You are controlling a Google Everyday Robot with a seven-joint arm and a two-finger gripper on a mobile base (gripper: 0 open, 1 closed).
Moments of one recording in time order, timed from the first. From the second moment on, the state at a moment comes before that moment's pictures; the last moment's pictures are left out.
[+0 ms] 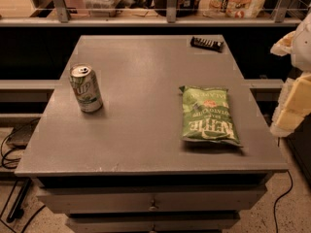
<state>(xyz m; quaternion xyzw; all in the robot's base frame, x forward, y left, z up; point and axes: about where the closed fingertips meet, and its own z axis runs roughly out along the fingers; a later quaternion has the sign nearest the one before) 0.438 -0.217 0.976 -0.60 0.78 -0.03 0.16</state>
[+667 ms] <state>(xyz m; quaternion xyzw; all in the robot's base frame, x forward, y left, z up) 0.447 -0.227 0.976 -0.60 0.78 -0.02 0.17</state>
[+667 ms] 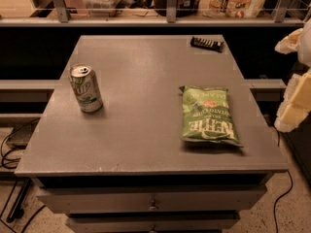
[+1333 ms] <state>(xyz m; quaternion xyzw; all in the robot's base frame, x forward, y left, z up) 0.481 -0.208 0.928 -0.57 0.76 0.14 0.29</state>
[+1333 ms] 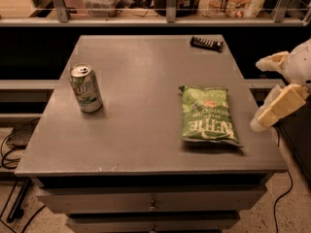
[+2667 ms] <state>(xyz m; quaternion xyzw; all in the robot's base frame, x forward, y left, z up) 0.504 -0.128 0.885 -0.57 0.74 0.15 0.33</state>
